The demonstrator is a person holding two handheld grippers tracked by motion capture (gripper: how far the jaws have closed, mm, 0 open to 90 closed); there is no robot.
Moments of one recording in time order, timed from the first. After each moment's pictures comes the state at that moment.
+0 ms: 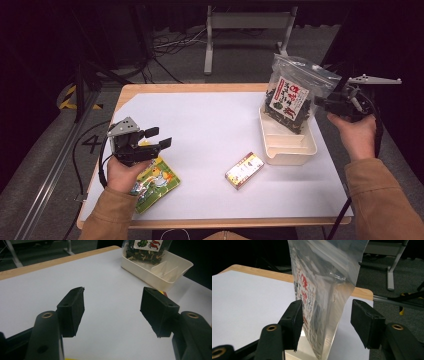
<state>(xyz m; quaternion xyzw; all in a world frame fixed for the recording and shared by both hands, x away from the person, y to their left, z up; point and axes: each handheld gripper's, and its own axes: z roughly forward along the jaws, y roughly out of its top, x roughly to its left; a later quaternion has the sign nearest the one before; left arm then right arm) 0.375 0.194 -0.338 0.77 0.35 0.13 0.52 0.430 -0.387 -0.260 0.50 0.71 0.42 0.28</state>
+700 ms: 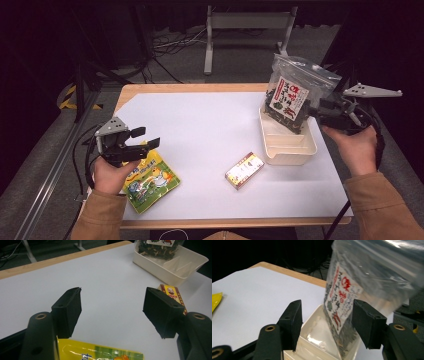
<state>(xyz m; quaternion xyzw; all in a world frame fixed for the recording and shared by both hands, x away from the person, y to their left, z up) 0.367 0.219 -0.330 0.77 0.38 0.15 0.49 0.389 -0.352 -0.253 0.43 0.74 0.44 0.27</state>
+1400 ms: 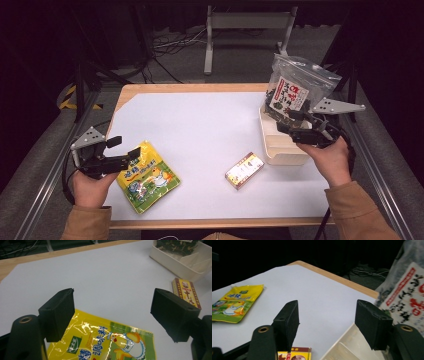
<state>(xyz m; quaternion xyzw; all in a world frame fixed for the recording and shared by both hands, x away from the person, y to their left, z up) 0.338 0.258 -0.336 0.75 0.43 0.17 0.47 0.381 -0.298 -0.284 0.33 0.77 0.49 0.22</state>
